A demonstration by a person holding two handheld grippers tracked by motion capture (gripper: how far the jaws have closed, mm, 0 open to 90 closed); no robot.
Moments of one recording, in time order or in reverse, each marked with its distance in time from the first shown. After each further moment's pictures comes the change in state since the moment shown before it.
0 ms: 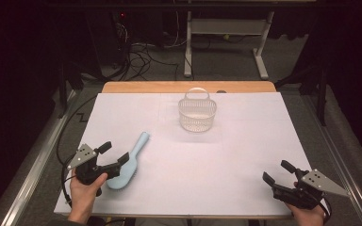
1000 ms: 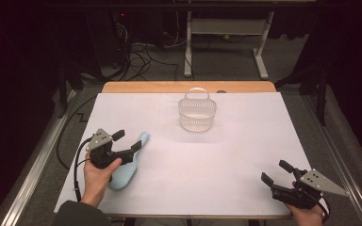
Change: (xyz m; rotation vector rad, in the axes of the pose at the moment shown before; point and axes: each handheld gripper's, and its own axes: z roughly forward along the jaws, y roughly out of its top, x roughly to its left) left arm -0.009 0.034 0.041 0.051 -0.021 0.034; right arm 0.002 0.001 0.002 0.002 0.022 -0.012
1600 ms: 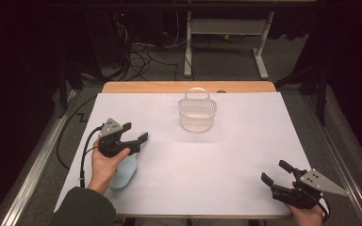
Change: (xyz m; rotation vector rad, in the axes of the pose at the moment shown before) left arm 0.003 0.022 0.026 0.077 0.026 0.030; right arm 0.000 0.000 0.000 0.002 0.001 0.000
